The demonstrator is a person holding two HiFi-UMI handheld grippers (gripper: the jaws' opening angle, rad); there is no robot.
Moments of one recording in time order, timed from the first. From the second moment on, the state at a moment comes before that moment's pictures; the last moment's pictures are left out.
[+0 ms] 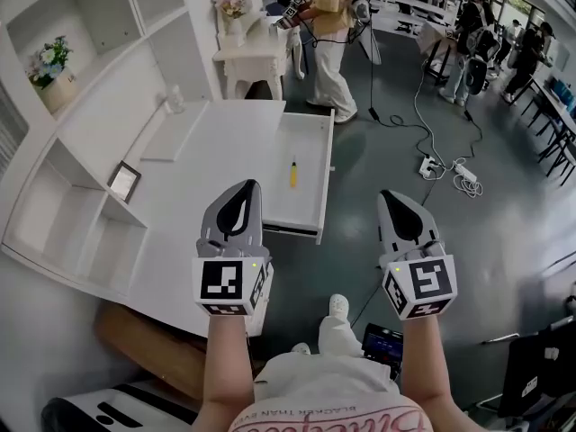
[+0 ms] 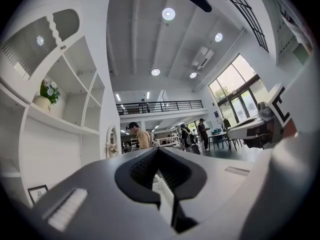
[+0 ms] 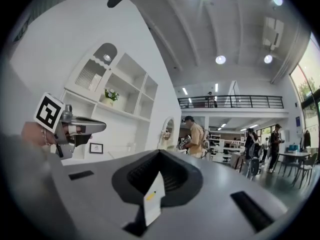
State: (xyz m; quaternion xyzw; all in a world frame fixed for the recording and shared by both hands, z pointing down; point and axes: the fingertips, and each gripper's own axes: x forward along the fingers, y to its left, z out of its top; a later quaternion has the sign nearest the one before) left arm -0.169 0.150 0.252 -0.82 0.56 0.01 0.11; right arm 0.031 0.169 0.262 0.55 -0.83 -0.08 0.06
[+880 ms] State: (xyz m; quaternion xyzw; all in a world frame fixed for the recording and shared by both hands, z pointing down) left arm -0.112 0.000 0.257 -0.79 0.60 -0.02 0.10; right arm 0.091 -0.004 0.263 0.51 -0.85 -0.08 0.06
